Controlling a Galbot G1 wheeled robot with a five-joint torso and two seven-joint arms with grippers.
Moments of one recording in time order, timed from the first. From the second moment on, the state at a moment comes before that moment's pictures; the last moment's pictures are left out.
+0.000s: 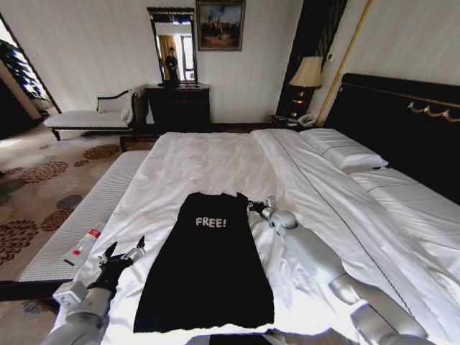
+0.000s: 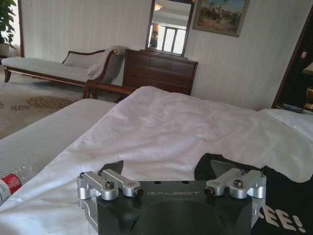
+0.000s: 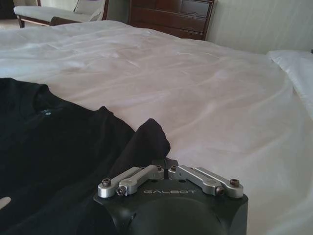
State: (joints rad) left arm 1.99 -1.05 -0.82 -2.41 -0.79 0.11 -0.32; right arm -0.58 1.06 -0.08 1.27 0.51 -0.37 -0.03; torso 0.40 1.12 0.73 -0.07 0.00
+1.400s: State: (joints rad) left arm 2.00 -1.06 -0.85 -2.41 -0.81 0.10 -0.31; right arm -0.60 1.13 -0.23 1.29 0.21 -0.17 -0.02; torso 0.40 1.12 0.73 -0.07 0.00
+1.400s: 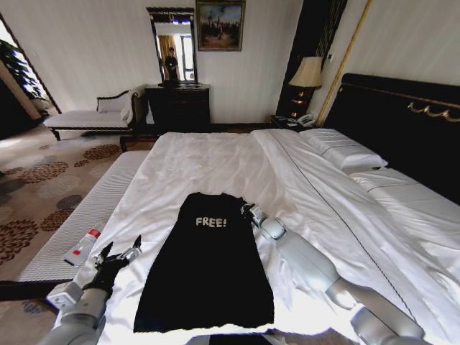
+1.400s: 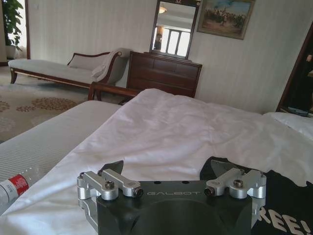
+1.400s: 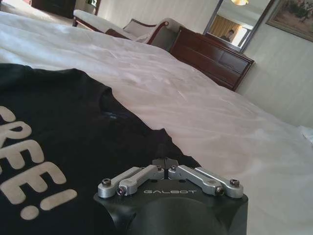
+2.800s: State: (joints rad) left arm 2.00 -1.06 -0.81 -2.41 -0.77 0.11 -0.32; right arm -0.58 1.07 -0.08 1.28 1.10 -0.39 -0.01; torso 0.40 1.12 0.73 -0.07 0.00
